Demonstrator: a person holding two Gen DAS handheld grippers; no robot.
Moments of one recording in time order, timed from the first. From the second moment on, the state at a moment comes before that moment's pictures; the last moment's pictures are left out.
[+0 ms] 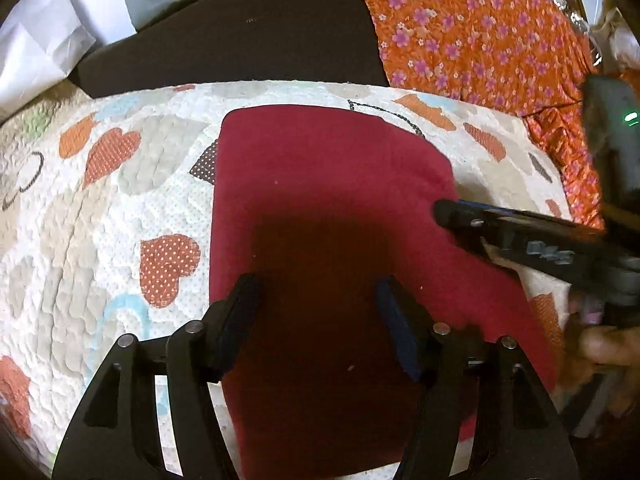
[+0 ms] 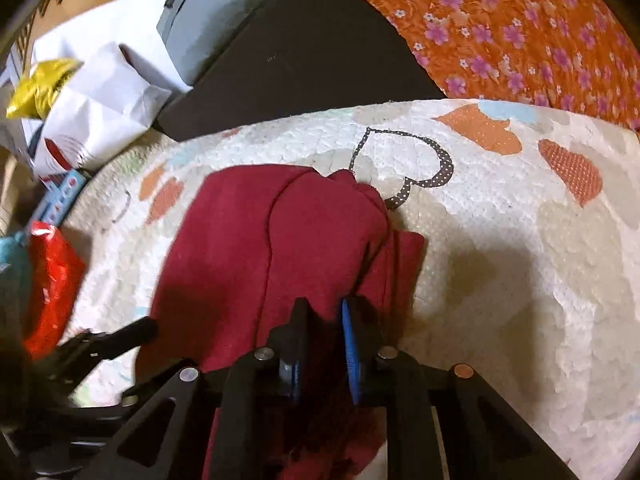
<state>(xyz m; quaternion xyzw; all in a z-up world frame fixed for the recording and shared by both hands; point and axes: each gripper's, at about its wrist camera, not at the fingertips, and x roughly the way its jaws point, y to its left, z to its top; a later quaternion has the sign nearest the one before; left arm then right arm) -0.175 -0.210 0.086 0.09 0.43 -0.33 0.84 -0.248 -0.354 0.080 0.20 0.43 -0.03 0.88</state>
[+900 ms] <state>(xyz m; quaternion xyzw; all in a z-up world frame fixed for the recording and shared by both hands) -0.192 -0.170 0.125 0.10 0.37 -0.27 0.89 -0.337 -0.283 0.141 0.17 0.32 -0.08 0.93</state>
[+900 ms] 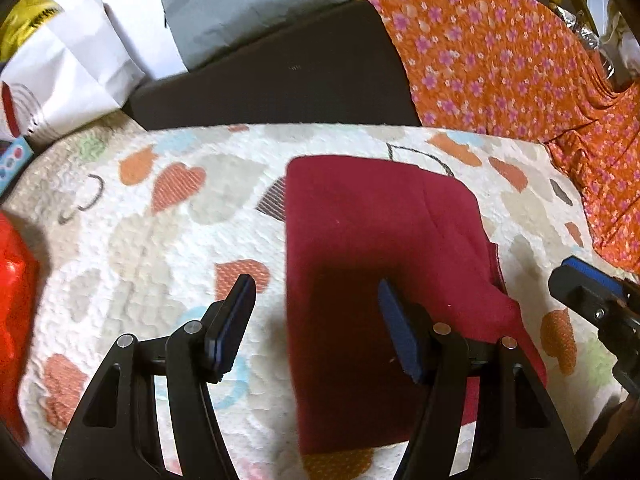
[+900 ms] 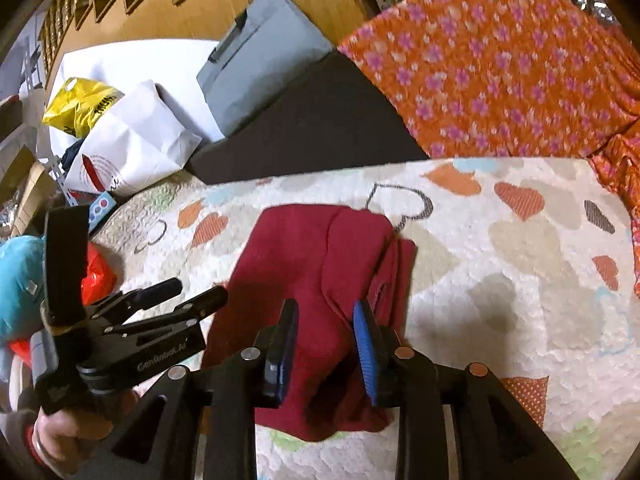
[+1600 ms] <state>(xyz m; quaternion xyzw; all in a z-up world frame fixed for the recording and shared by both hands) -0.198 -0.163 0.135 0.11 0.34 -0.26 0.90 -0.322 -0.277 0.135 0.16 0.35 -0.08 0.92</state>
